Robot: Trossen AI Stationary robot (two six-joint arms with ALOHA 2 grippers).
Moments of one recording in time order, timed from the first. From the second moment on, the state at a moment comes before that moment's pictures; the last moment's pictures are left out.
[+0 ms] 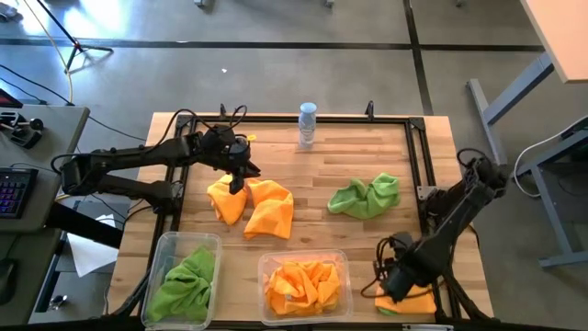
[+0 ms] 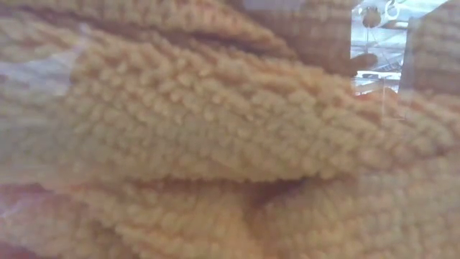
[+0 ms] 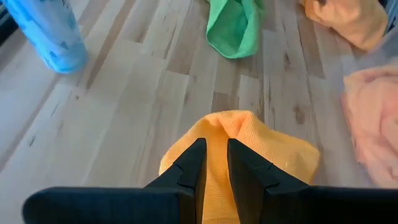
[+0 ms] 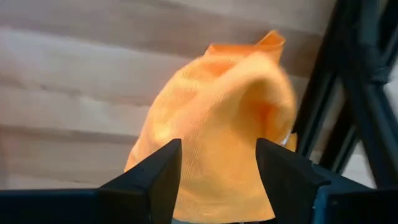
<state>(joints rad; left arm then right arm) 0.37 1.12 0.75 -0.36 0.29 0.02 0.85 1.61 1.26 -1.28 -0.13 2.24</state>
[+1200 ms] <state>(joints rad) 0.37 1.12 0.75 -0.33 0.29 -0.13 0.93 1.57 1.57 -1.57 0.58 2.15</state>
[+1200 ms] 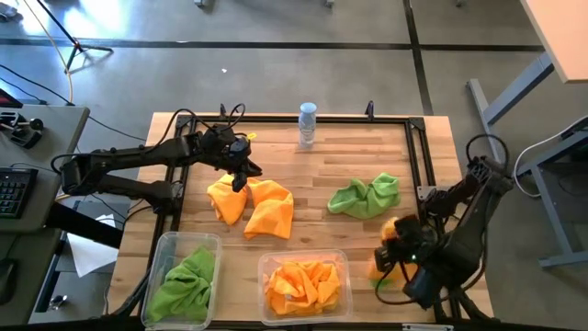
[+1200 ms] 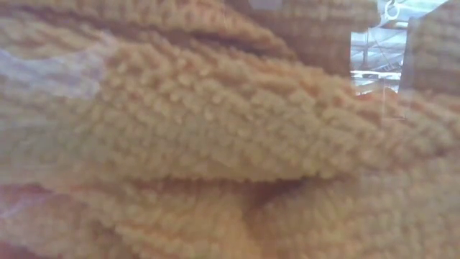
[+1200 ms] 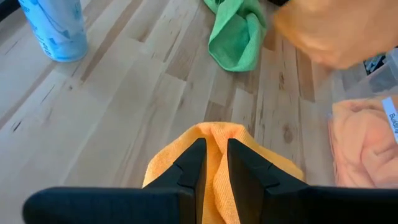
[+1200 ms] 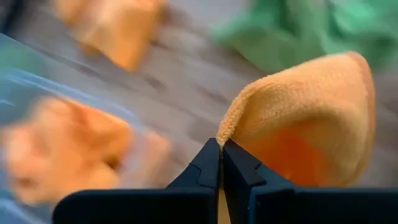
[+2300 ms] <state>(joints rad) 0.36 1.12 0.75 -0.29 0.29 -0.13 0.74 1.52 1.79 -1.49 1.23 1.58</state>
